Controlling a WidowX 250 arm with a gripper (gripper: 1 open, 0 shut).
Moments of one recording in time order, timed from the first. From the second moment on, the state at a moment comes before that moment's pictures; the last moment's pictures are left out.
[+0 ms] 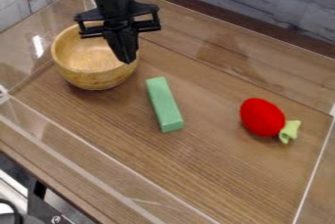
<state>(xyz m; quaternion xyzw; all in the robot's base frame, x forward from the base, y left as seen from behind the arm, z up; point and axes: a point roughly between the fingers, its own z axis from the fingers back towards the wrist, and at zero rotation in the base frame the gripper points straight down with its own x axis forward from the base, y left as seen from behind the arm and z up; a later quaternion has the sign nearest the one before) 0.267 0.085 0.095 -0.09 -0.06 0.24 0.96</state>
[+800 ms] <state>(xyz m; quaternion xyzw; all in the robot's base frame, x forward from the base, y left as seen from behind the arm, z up) 0.258 0.078 0.104 -0.07 -0.06 0.25 0.96</state>
